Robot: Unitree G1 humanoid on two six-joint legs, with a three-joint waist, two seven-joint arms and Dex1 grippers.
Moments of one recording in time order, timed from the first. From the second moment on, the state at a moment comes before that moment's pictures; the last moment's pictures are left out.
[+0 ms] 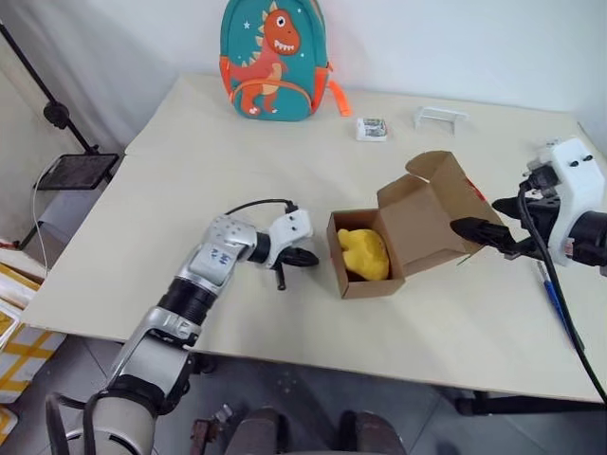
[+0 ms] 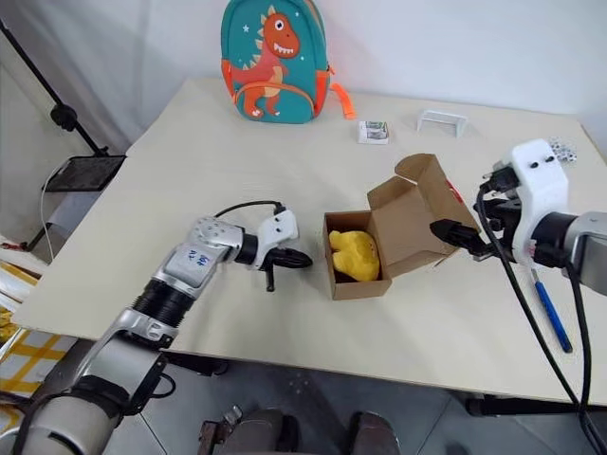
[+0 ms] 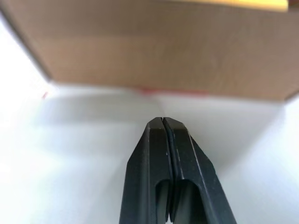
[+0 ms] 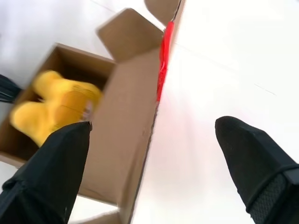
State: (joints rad) left arm -0.84 0.39 -0.32 0.41 0.04 0.38 -1.02; right arm -0.43 -1.15 -0.40 -0.39 1.20 1.29 0.17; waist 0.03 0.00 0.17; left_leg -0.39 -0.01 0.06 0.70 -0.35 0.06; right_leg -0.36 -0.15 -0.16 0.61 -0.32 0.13
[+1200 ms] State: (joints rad) left arm -0.92 0.57 -0.10 0.41 -0.24 0.22 -1.36; right arm 0.26 -0.86 -0.84 -0.56 0.83 0.37 1.18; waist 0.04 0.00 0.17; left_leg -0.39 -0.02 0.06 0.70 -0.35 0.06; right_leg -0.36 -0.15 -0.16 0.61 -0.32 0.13
